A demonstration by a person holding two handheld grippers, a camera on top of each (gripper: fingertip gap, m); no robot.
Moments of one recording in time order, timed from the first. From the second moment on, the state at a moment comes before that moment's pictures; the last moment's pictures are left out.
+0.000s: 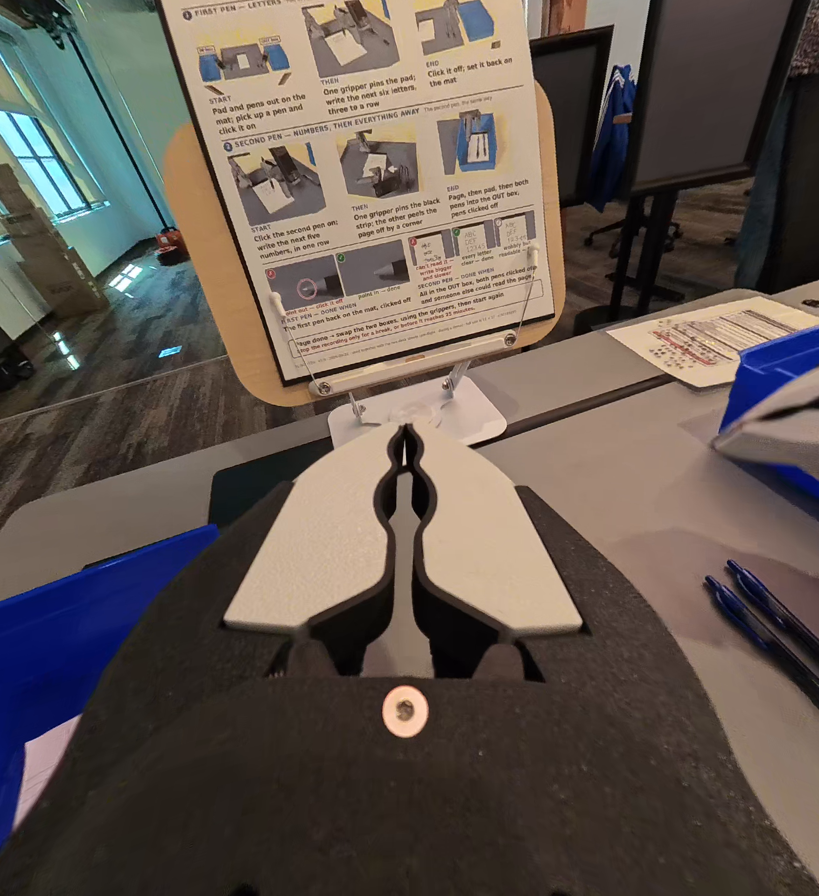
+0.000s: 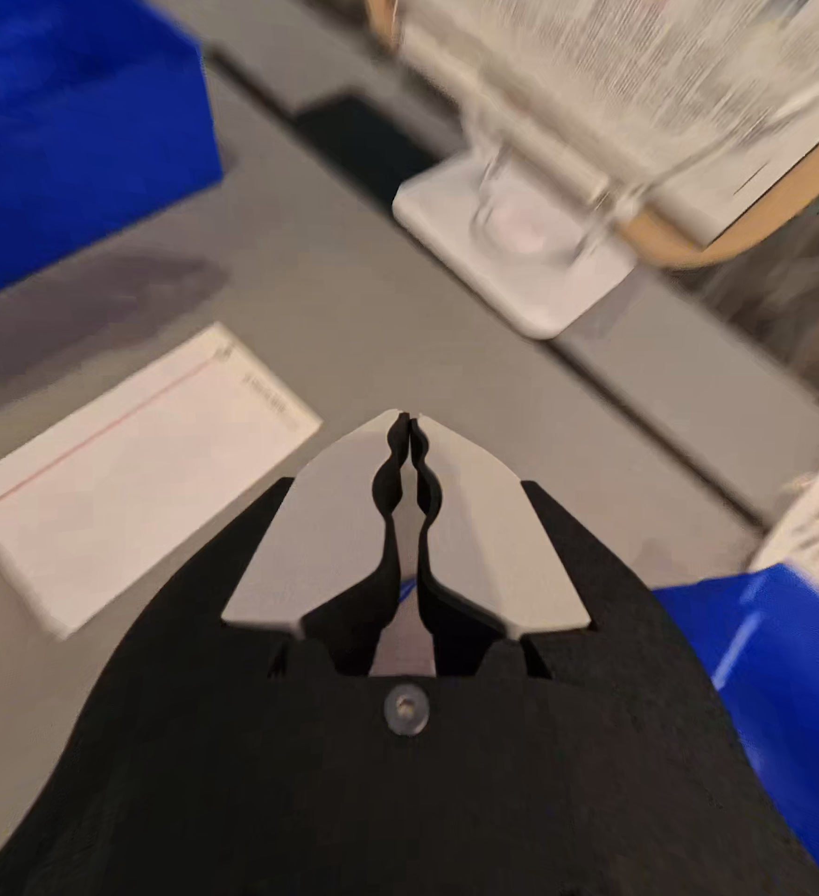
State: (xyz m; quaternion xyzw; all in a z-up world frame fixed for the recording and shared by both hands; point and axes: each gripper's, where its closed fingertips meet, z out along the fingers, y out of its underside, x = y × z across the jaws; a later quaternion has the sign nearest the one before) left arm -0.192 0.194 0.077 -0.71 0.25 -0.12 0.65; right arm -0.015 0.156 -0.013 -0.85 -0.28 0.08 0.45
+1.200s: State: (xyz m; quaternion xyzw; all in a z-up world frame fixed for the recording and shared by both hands) left arm -0.199 0.163 0.105 -0.69 0.30 -0.12 0.65; right arm -0.009 0.070 -0.161 -0.97 -0.25 0.02 0.00
